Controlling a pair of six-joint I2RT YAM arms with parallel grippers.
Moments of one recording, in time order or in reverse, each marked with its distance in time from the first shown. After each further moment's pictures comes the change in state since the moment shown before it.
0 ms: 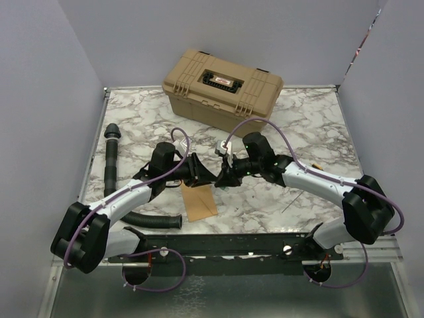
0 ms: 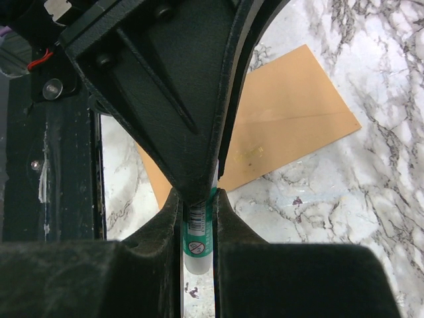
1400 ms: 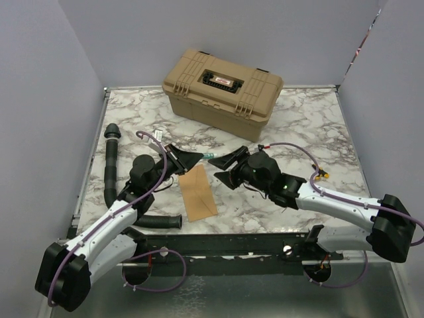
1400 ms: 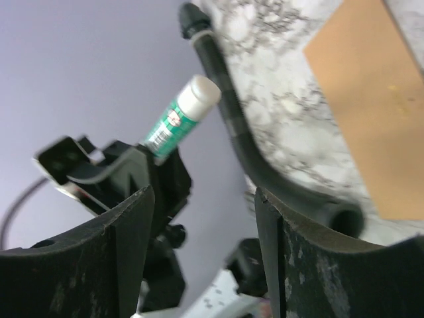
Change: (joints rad) left arm 0.008 -0.323 -0.129 0.258 -0.425 0.028; right arm 0.206 -0.240 -0.155 0.122 0.809 1.822
